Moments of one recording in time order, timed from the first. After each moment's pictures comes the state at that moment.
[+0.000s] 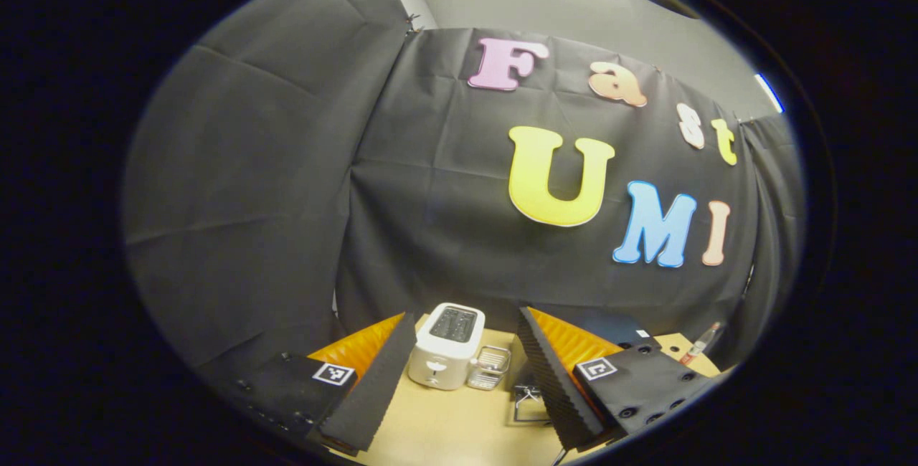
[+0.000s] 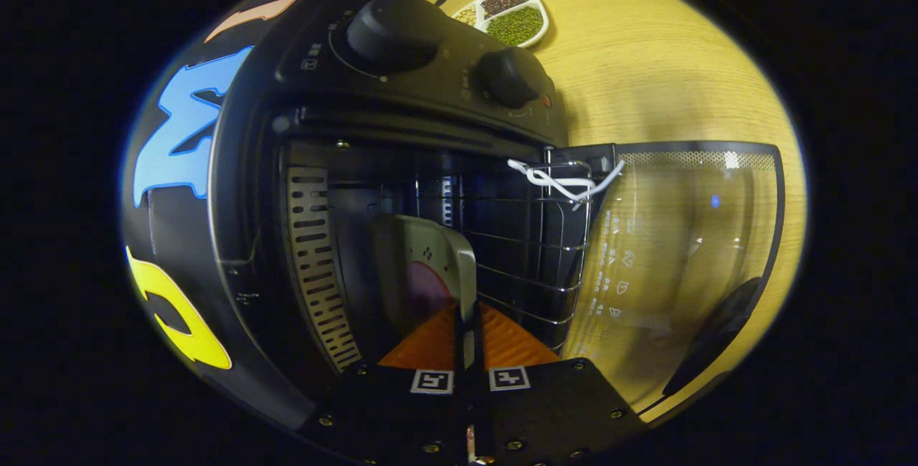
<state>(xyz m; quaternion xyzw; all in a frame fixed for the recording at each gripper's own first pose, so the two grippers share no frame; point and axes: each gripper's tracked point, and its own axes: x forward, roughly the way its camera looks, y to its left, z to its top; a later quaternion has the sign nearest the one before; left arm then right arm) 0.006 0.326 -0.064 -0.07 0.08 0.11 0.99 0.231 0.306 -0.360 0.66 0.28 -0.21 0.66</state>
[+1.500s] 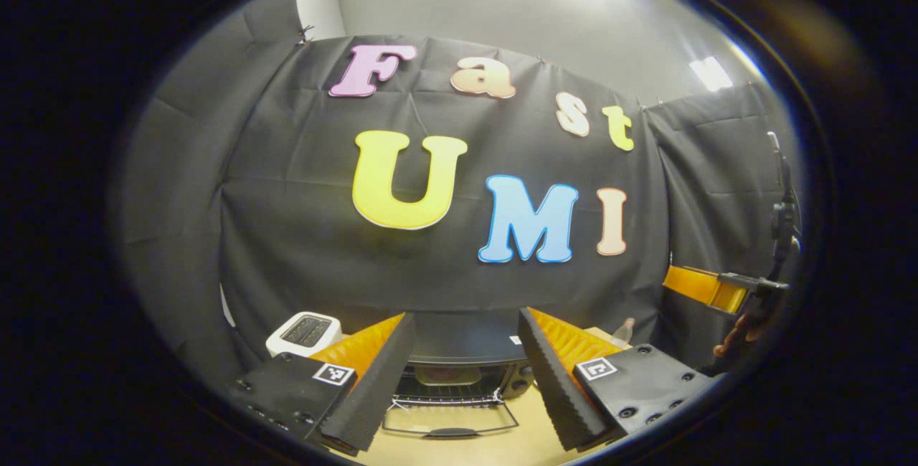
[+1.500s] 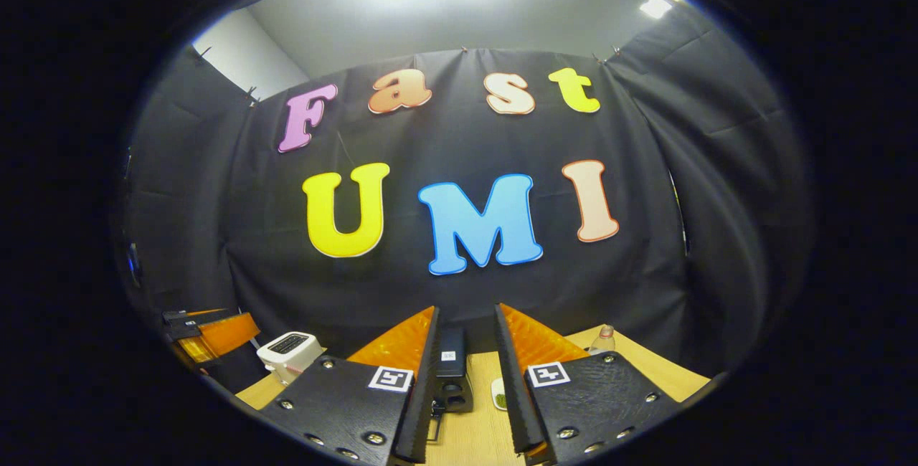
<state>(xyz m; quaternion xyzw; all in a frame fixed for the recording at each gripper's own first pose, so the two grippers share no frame) 0.043 0.064 -0.038 -0.04 0.05 -0.07 1.00 0.023 0.083 0.005 0.05 -0.01 0.02 1.00</state>
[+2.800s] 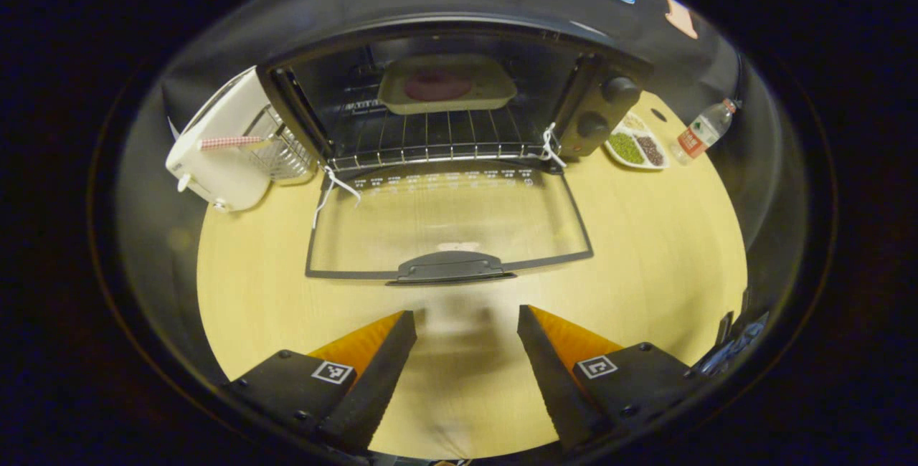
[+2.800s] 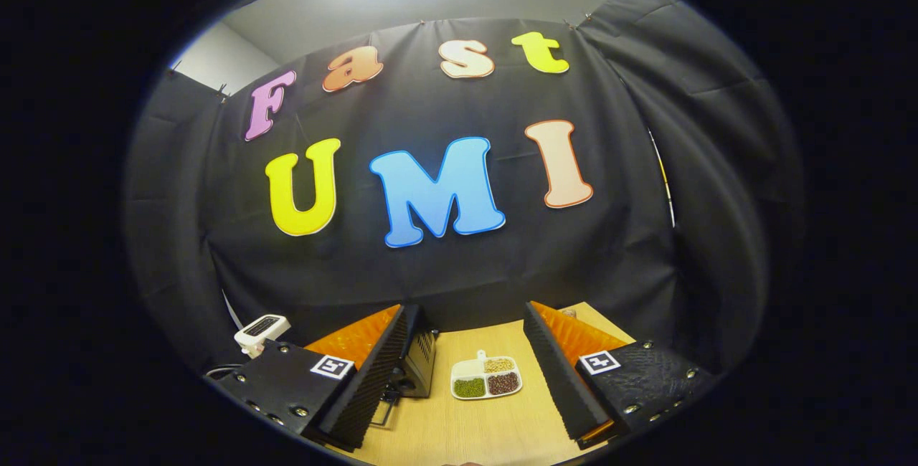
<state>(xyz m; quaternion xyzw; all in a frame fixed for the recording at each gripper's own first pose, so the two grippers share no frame) 0.020 0.039 -0.425 0.02 0.61 -0.05 0.79 0.057 -0.027 -0.054 0.07 0.06 0.00 1.00</state>
